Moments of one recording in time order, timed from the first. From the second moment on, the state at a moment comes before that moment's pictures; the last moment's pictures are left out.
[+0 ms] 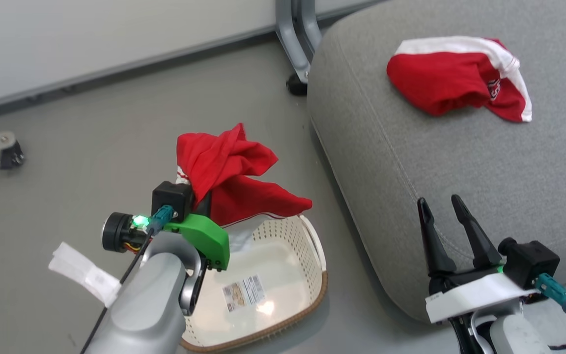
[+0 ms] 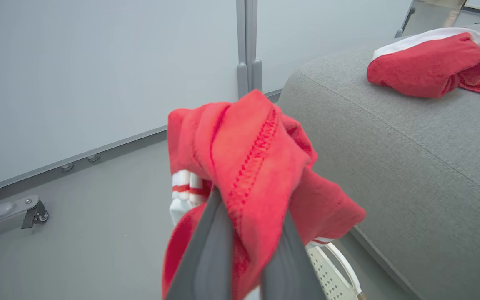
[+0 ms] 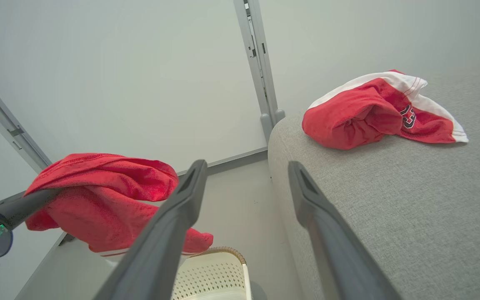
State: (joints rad) left arm -0.58 0.09 -0.56 0.80 -0.42 0.06 -0.26; right arm -0.05 -0.10 0.15 0.10 0.36 0.13 -0.26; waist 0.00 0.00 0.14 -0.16
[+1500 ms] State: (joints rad) left arm -0.22 0.05 -0.37 -0.20 -0.36 -0.06 -0.26; right arm 0.01 -0.11 0.17 0.12 0.37 0.13 -0.26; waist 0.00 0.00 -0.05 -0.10
